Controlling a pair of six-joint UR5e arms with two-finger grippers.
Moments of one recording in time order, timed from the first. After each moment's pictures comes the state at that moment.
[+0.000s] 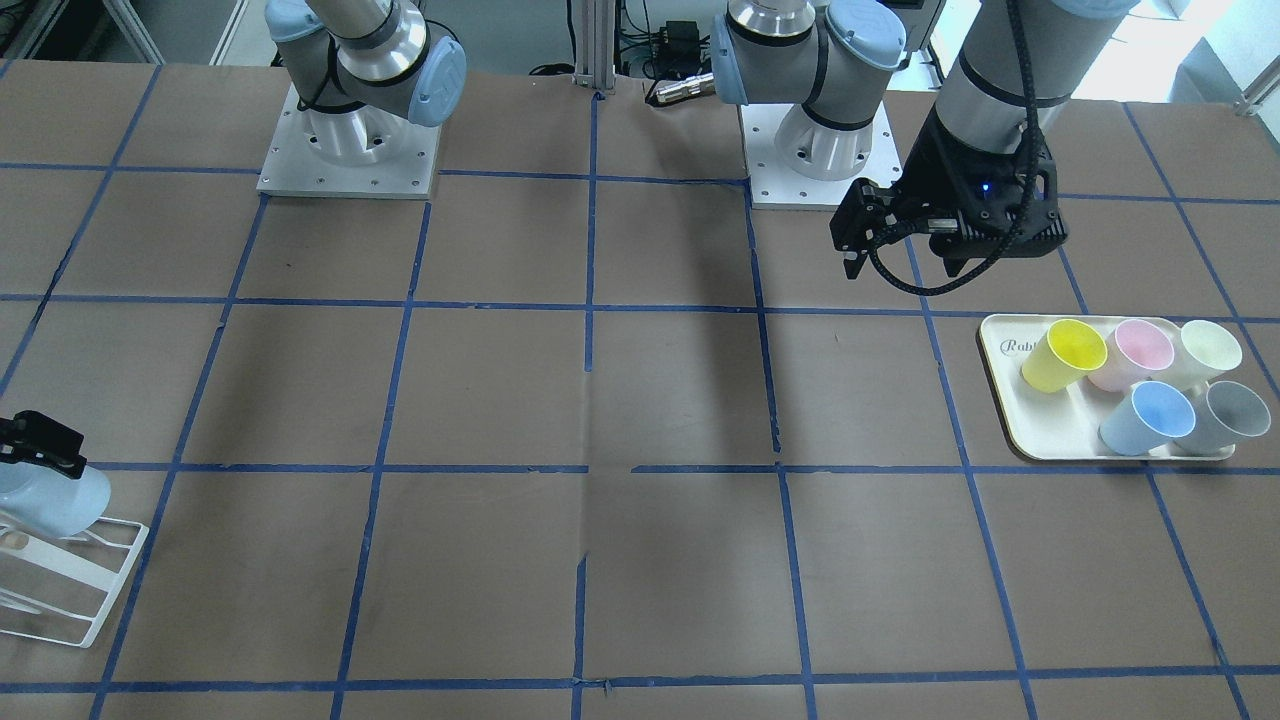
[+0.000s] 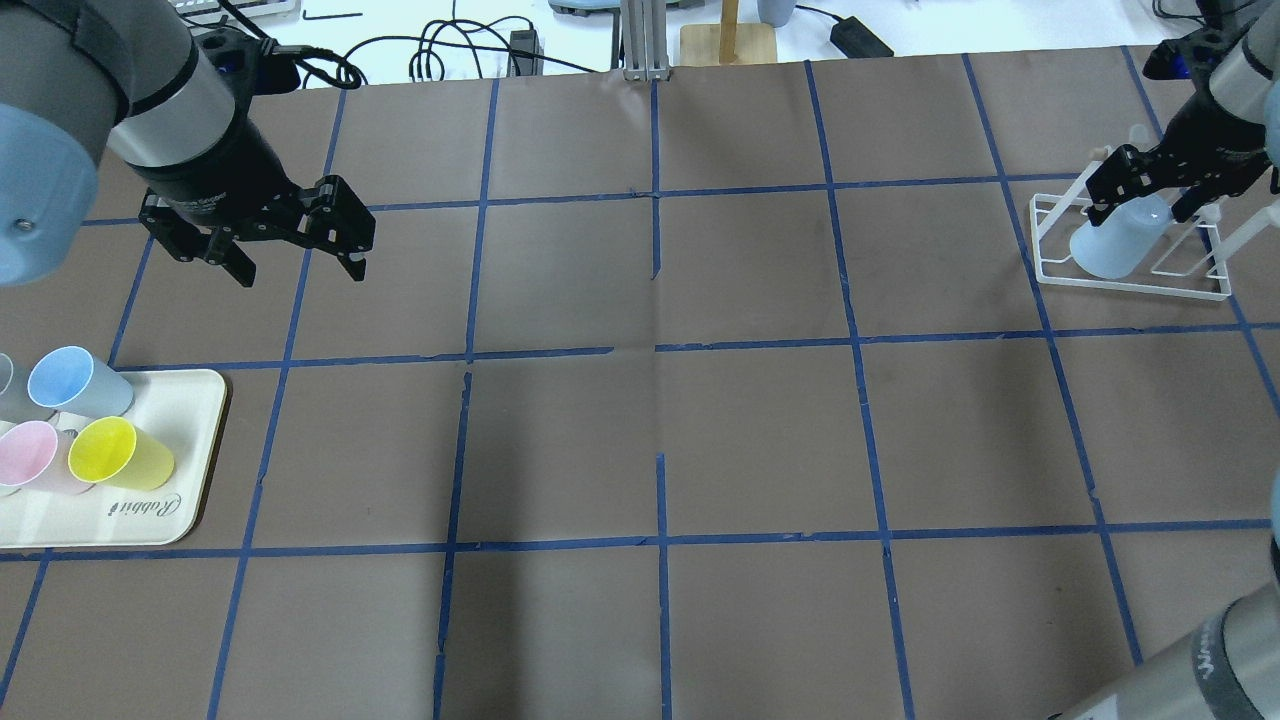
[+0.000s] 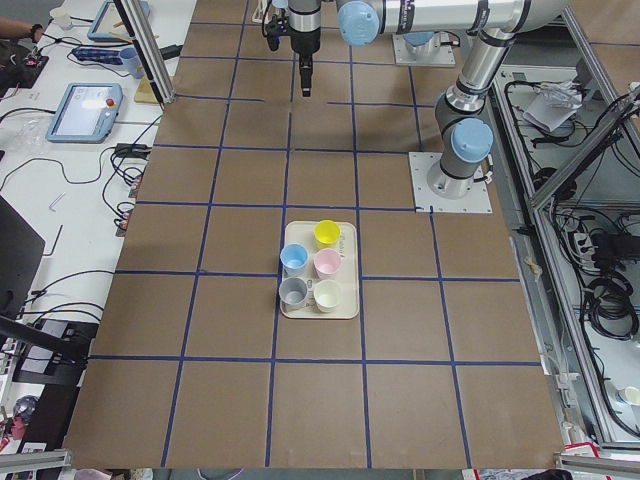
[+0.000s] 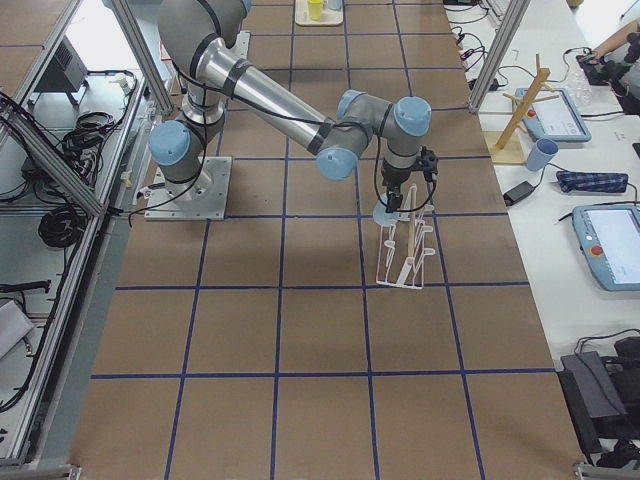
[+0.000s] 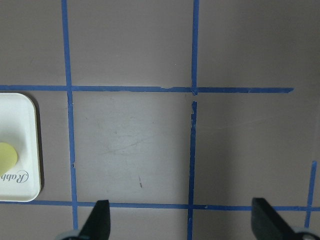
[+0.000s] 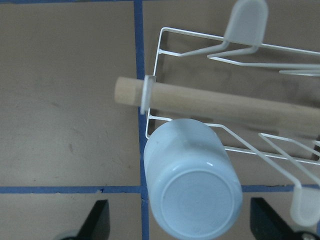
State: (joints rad) left arm -1.49 -1.54 -1.64 -1.54 1.60 0.04; right arm 1.12 -1.19 1.57 -1.95 -1.56 -0.47
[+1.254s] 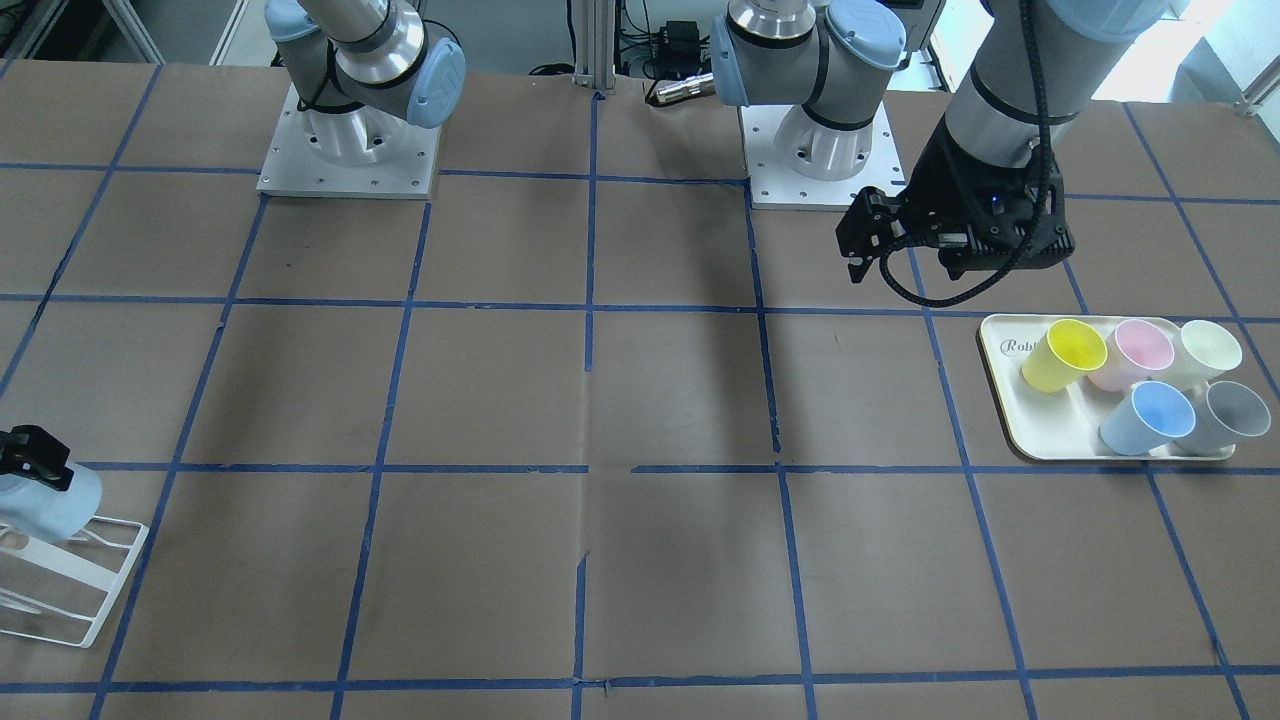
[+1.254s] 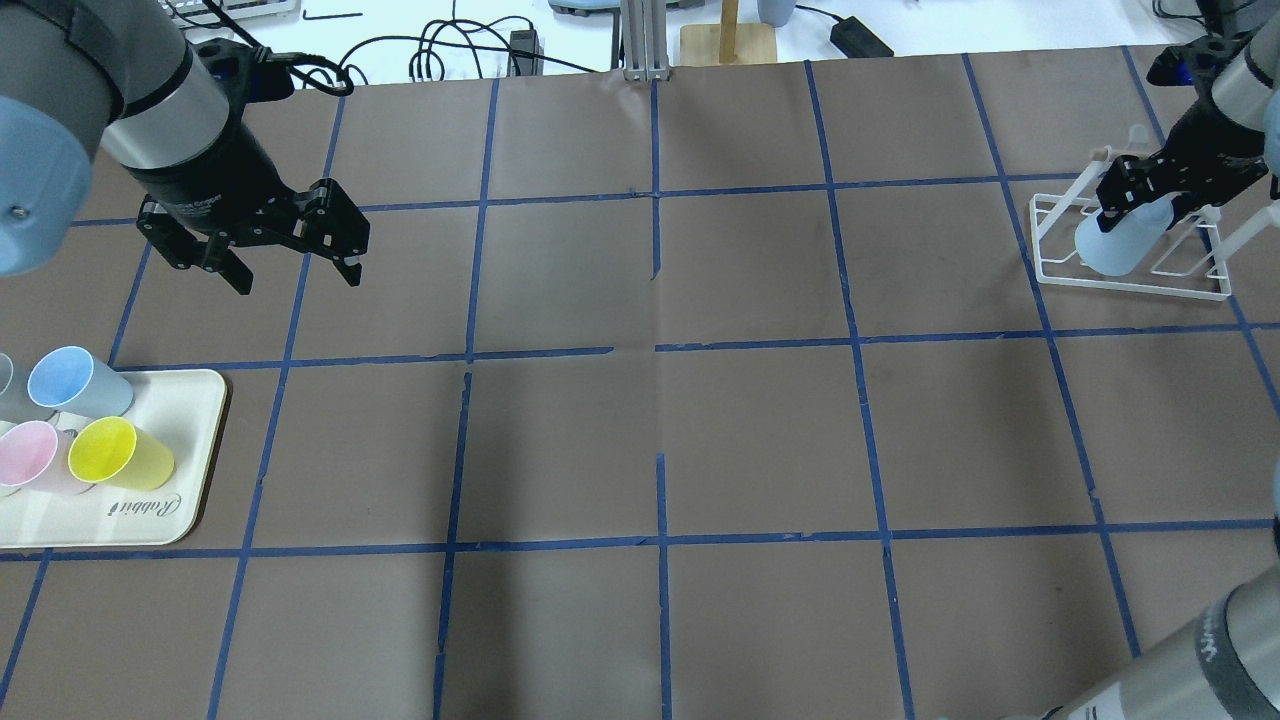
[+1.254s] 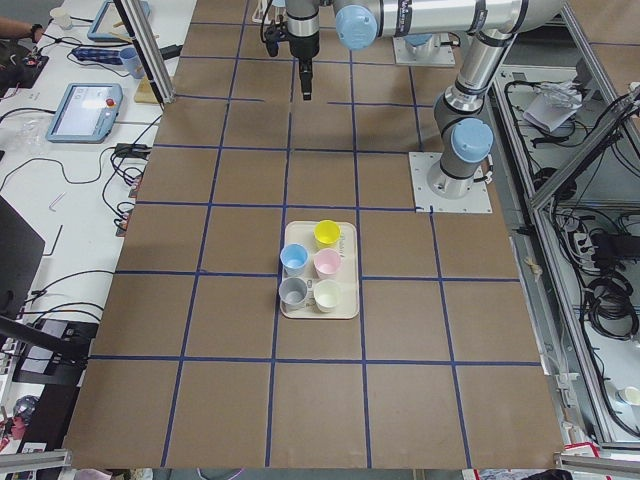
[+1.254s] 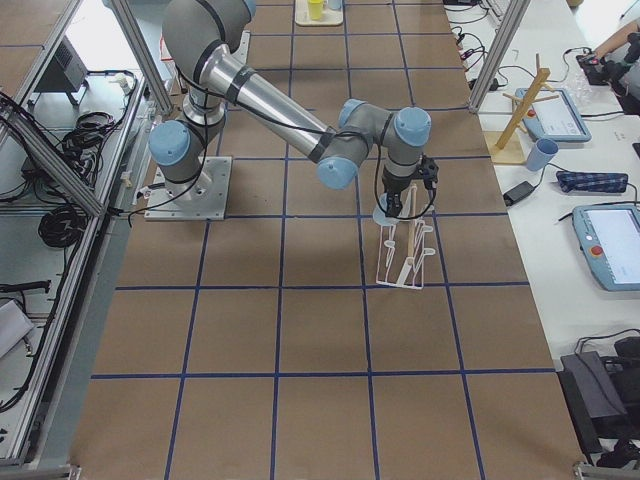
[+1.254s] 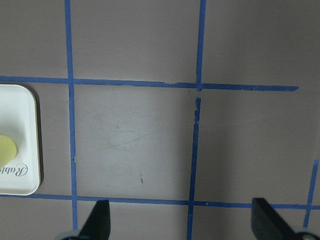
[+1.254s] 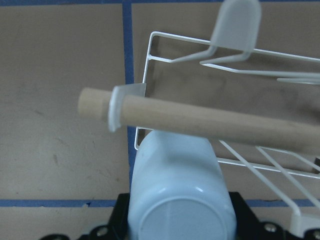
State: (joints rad) left arm -1.48 -1.55 -1.64 -1.56 1.59 0.04; right arm 1.10 -1.18 1.56 -1.97 -1.55 -0.47
